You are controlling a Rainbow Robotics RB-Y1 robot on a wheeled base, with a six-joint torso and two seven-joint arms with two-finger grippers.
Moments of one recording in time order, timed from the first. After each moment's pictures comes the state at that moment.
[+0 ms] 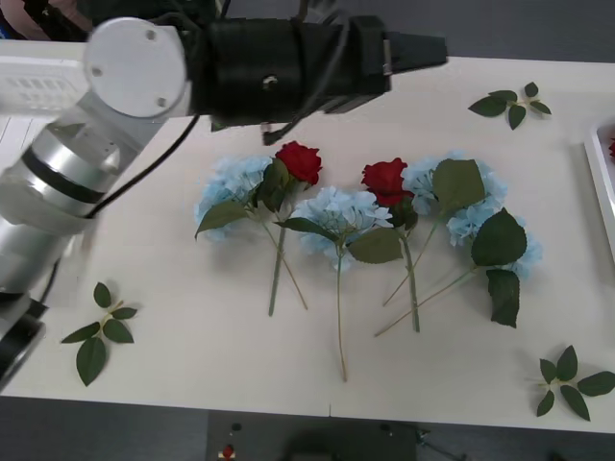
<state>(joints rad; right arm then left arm) -0.44 -1.39 0.20 -1.25 -1.66 1.05 1.93 -0.83 0.53 -0.44 -1.69 1.59 0.81 -1.39</state>
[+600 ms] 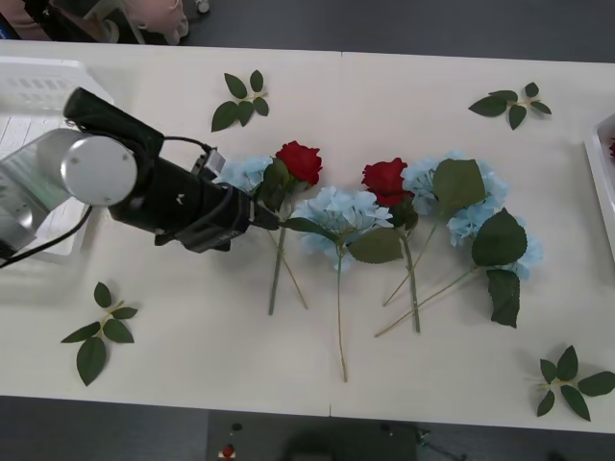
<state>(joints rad) -0.50 -1.26 0.61 -0.91 -0.95 0.63 1.66 -0.68 0.78 -0.65 -1.57 1.35 1.07 -0.94</state>
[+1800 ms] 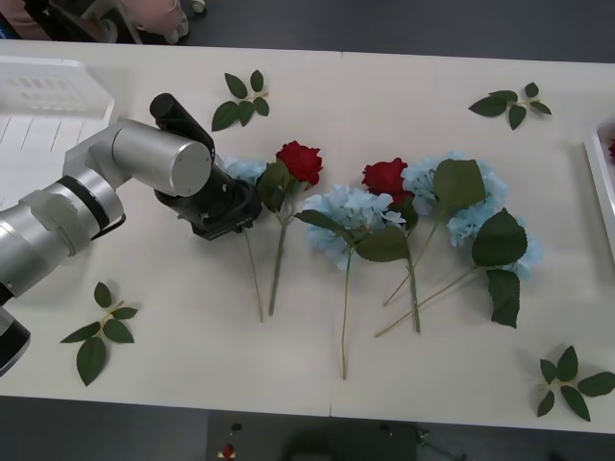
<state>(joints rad) -0.26 -1.44 0.66 -1.35 -1.73 0.58 1.77 -0.89 0.54 -0.75 -1.08 1.05 1.07 -0.75</state>
